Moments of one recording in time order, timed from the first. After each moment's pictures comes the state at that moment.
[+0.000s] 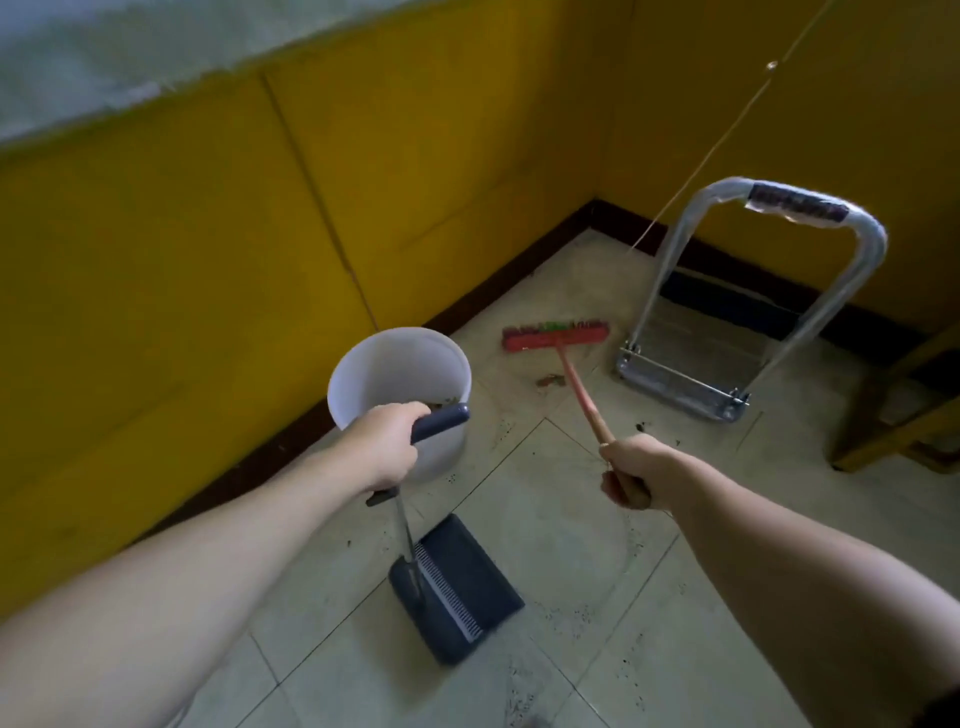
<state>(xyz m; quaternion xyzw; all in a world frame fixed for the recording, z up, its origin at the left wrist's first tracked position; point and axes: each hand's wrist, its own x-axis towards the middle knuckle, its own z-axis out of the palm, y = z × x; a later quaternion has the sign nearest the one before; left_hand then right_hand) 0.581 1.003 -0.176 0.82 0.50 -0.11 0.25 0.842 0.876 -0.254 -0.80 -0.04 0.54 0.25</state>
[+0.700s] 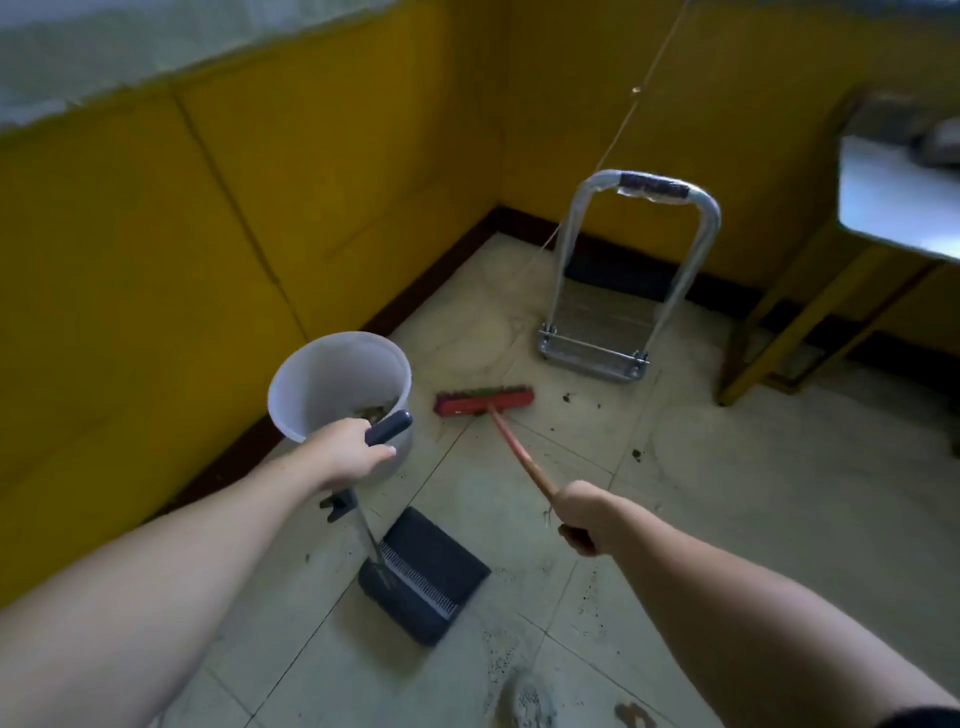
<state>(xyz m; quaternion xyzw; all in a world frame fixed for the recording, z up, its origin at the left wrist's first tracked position) 0.527 0.957 -0.181 0.81 0.48 -0.15 0.30 0.721 0.758 -0.248 -0.83 -0.01 0.53 0.15</state>
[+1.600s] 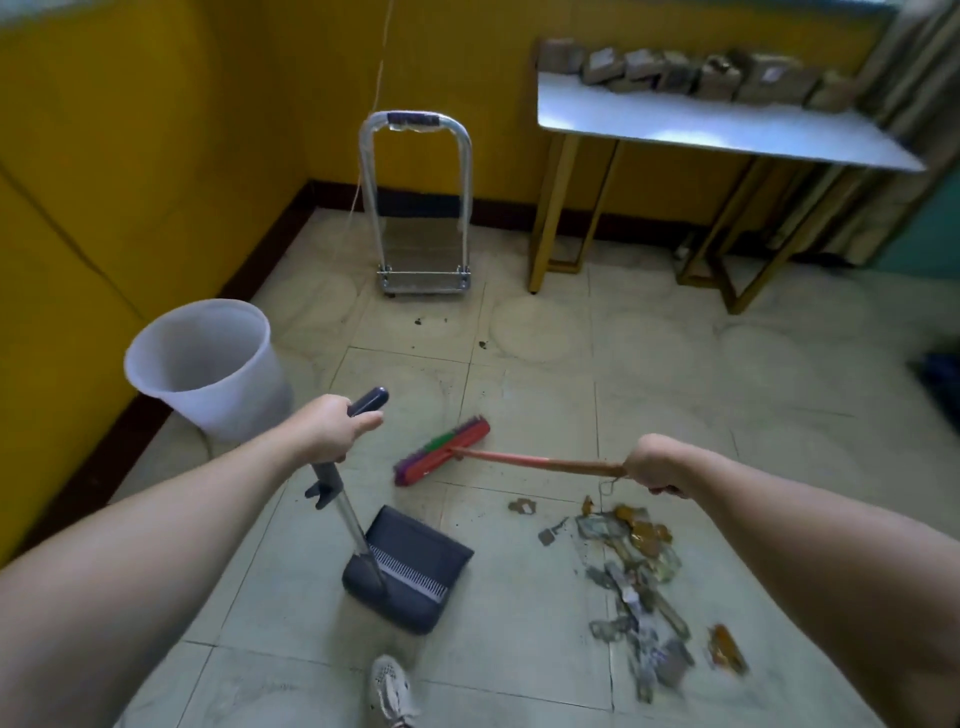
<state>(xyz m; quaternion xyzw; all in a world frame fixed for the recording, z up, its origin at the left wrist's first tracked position) 0.386 0.663 -0.141 0.88 0.32 -0.19 0.30 0.514 0.334 -0.139 -0.92 -0.01 0.39 -0.05</state>
